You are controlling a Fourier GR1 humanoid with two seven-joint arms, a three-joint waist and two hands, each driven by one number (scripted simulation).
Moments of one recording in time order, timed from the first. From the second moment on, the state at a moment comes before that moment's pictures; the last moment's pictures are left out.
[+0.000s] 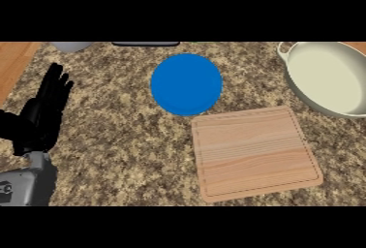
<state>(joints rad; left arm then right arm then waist) -0.22 0.19 0.13 -1.63 0.06 0.10 0.23 -0.30 -0.82 -0.30 -1.18 0.05 0.42 -0.58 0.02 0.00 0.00</state>
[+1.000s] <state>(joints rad) -0.25 0.16 0.09 -1.63 0.04 0.11 0.24 -0.72 -0.73 -0.20 -0.45 0.49 -0.16 -0.83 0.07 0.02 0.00</state>
